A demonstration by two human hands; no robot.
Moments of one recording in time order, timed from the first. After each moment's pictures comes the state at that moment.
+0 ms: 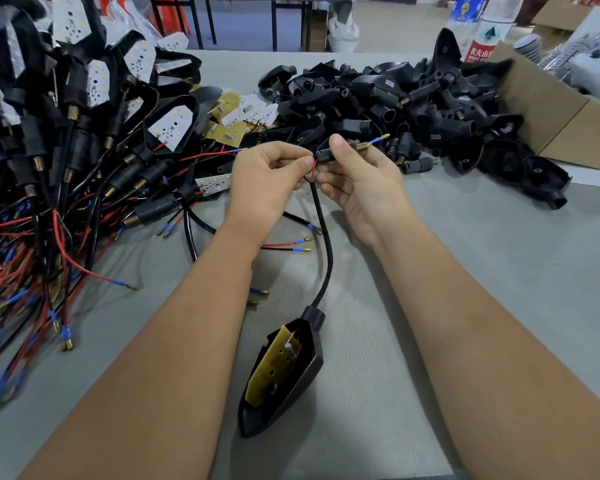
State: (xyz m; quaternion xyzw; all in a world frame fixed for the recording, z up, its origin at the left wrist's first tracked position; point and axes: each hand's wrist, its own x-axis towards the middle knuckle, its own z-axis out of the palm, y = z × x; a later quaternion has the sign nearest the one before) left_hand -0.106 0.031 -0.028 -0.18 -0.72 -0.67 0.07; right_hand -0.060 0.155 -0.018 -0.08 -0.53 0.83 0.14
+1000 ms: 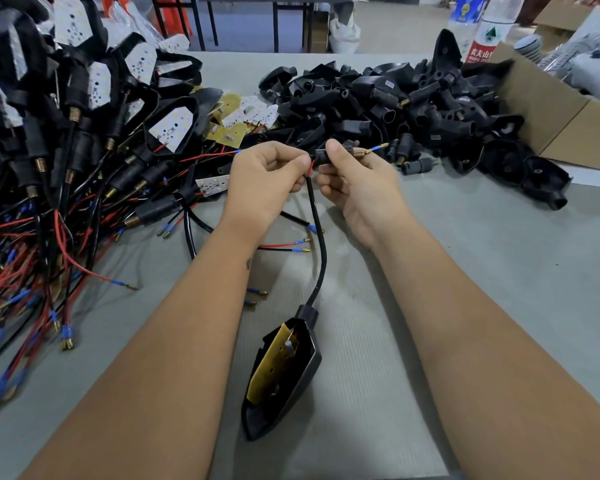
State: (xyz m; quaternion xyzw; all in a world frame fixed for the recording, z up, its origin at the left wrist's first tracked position) left_hand -0.105 0.027 -0.027 -0.18 -0.71 -0.68 0.06; right_hand -0.065 0.154 -0.021 -0.09 -0.56 0.81 0.14
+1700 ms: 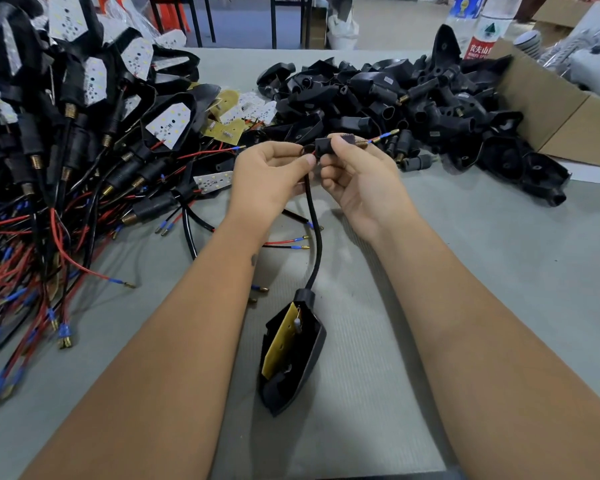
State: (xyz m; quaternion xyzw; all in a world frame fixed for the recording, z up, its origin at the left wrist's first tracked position) left_hand -0.103 0.037 -0.026 -0.10 -0.65 -0.75 -0.02; right_hand -0.063 0.156 -0.016 -0.07 -0.50 0.85 0.12
